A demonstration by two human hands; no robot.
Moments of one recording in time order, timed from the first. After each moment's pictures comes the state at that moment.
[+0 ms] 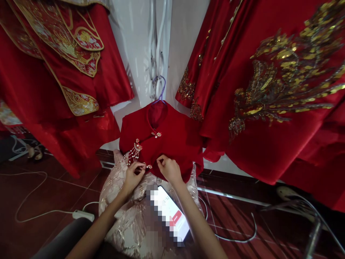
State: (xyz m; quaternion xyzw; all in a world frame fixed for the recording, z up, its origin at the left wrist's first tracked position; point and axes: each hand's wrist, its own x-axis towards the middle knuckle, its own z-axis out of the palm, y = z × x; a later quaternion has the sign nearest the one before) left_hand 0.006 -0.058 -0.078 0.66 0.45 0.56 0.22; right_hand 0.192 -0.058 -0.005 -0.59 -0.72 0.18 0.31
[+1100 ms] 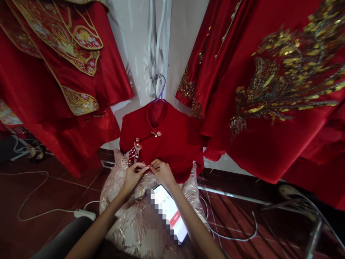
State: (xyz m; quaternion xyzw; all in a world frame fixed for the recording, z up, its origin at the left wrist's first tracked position) left_hand 0.008 -0.055 -0.083 0.60 0.48 0.55 0.33; right_hand 0.173 -0.047 -0.049 -0.47 -0.71 0.34 0.41
